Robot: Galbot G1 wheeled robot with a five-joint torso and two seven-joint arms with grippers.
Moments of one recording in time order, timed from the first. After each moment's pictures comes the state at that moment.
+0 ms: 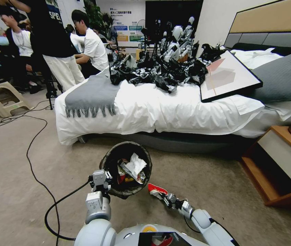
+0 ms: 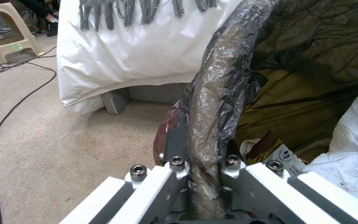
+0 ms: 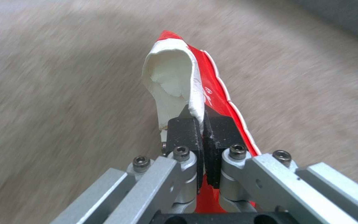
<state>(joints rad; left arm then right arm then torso) 1.81 -1.55 -0.29 -2.46 0.11 0.38 -0.40 -1.32 1.18 0.22 1.30 0.05 0.35 -0.42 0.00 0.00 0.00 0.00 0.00</state>
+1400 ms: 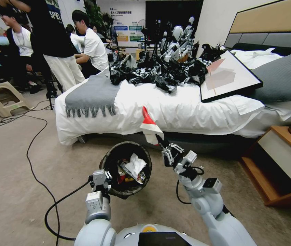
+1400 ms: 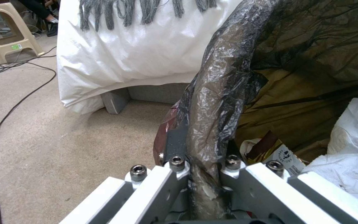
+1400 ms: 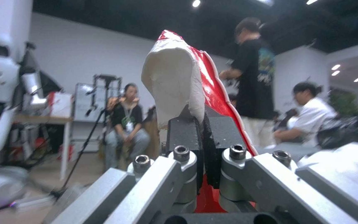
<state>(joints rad) 1.81 -1.55 -0.29 -2.46 0.11 0.38 -0.40 -1.42 1.13 0.19 2.25 0.47 0.30 -0.51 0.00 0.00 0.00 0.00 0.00</state>
